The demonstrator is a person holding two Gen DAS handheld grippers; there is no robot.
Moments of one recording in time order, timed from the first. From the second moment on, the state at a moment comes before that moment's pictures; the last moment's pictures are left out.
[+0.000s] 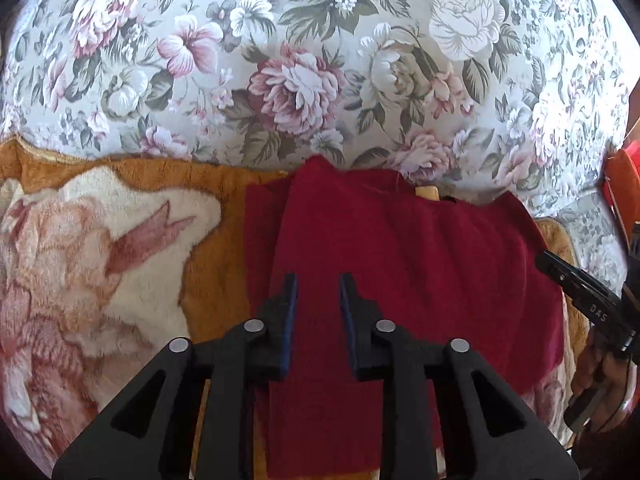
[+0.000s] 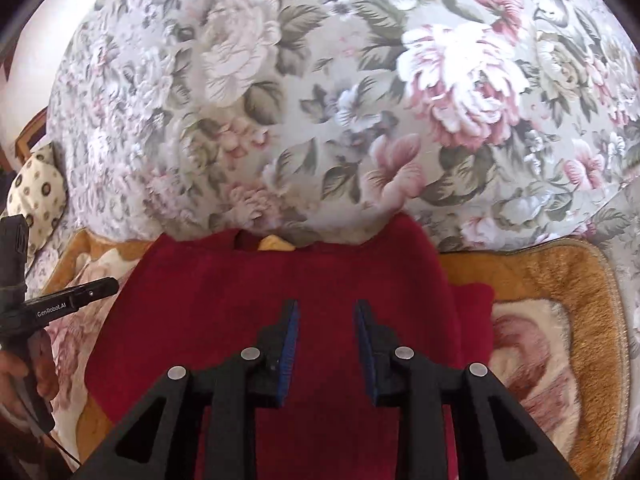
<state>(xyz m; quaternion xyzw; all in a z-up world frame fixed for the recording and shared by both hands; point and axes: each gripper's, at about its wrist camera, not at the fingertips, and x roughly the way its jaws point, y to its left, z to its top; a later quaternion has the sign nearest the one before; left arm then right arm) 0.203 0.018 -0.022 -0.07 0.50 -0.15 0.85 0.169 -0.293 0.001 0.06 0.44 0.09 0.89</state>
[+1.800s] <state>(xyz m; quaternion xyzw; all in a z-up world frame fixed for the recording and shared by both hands) 0.130 0.073 -0.059 -0.16 0.53 -0.09 0.83 0.261 -0.041 -0.047 -0.02 0.53 0.15 0.84</state>
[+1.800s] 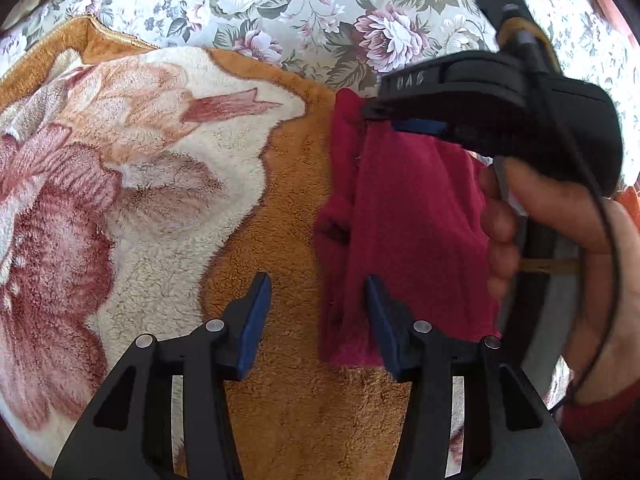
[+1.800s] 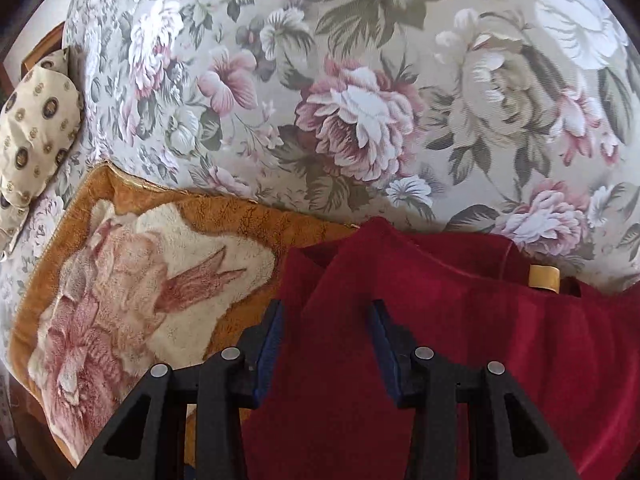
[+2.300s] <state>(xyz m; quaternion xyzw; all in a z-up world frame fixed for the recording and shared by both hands) 0.132 0.082 -0.053 -0.18 0.52 -0.09 0.83 0.265 -0.037 -0.056 -0.01 0.51 0.20 0.84</state>
